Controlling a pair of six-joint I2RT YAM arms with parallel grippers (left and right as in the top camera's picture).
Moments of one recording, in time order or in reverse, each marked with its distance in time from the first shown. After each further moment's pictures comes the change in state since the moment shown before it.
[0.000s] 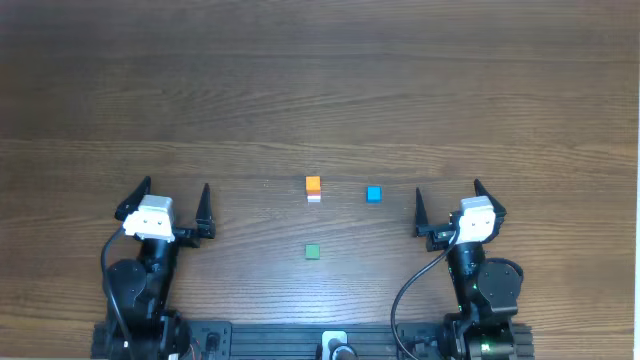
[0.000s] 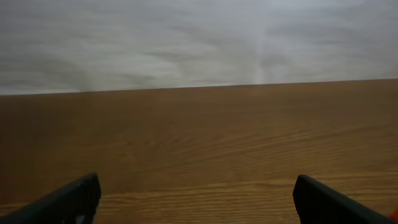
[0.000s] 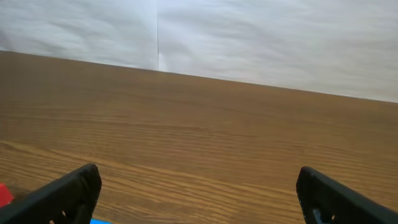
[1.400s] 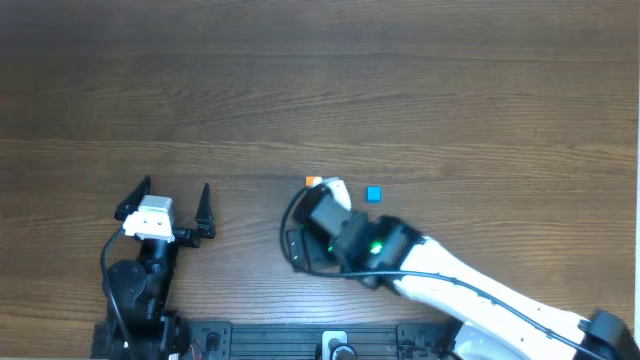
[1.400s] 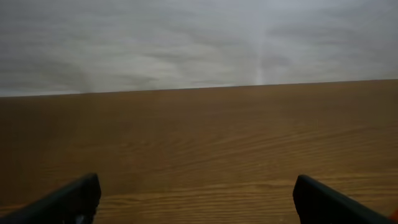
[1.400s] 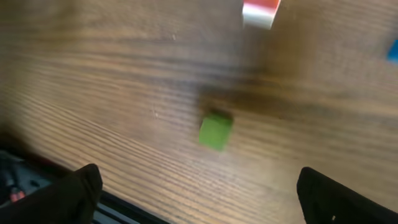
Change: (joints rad) left arm 0.000 -0.005 0.000 0.000 0.000 0.003; right arm 0.886 1.276 0.916 -0.708 0.074 0.768
